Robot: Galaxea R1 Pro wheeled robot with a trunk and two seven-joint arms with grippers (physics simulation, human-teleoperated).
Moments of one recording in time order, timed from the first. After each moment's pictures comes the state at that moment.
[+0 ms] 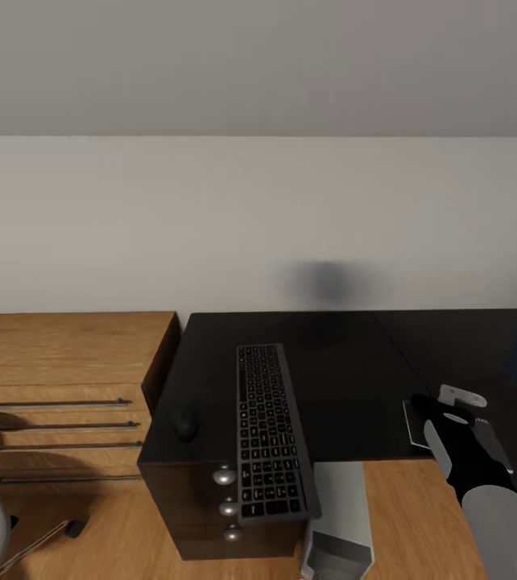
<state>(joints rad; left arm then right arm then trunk) -0.11 -0.02 -0.41 -0.30 0.30 -0.37 0.37 -0.69 -0.19 -0.24 -0.69 -0.08 0.21 -0.28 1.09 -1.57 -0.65</state>
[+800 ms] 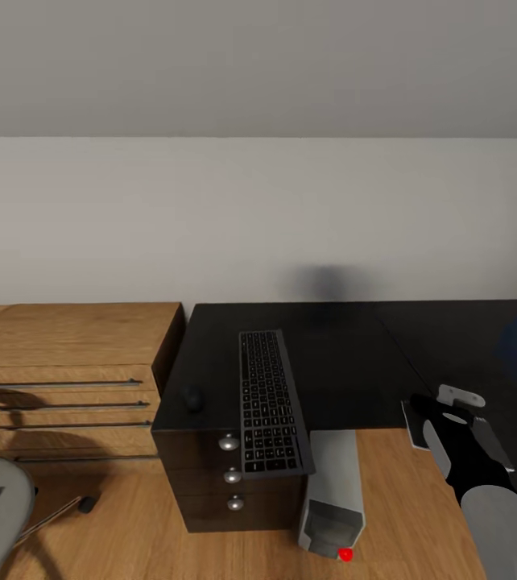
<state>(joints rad) -0.11 -0.02 -0.41 -0.30 0.30 -0.37 0.37 -0.69 -0.19 -0.24 -0.69 -0.08 0.21 -0.28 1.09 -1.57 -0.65</state>
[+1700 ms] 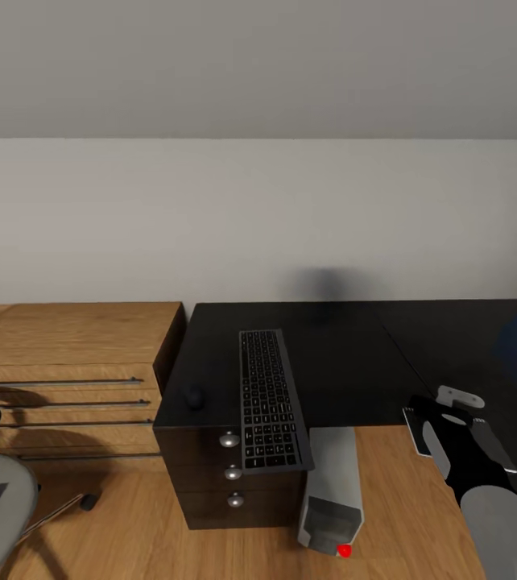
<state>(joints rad) -0.11 -0.02 -0.41 -0.30 0.34 -0.37 0.37 -0.69 -0.19 -0.23 -0.68 -0.08 0.20 -0.28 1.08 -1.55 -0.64</state>
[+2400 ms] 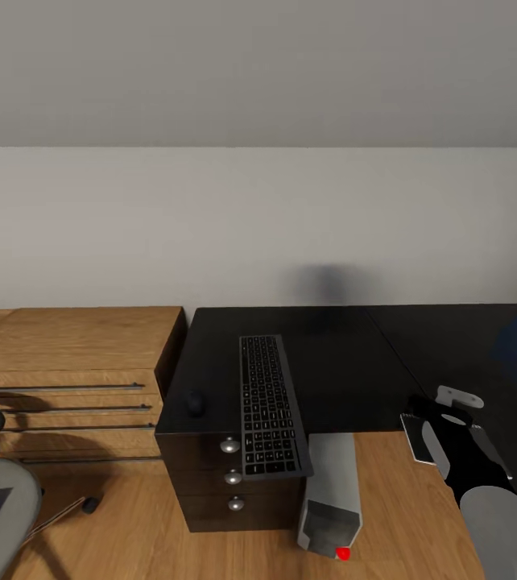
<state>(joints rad) -0.11 -0.02 -0.41 -0.28 0.34 -0.37 0.37 -0.69 -0.18 -0.23 -0.68 -0.08 0.20 -0.28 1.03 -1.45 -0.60</state>
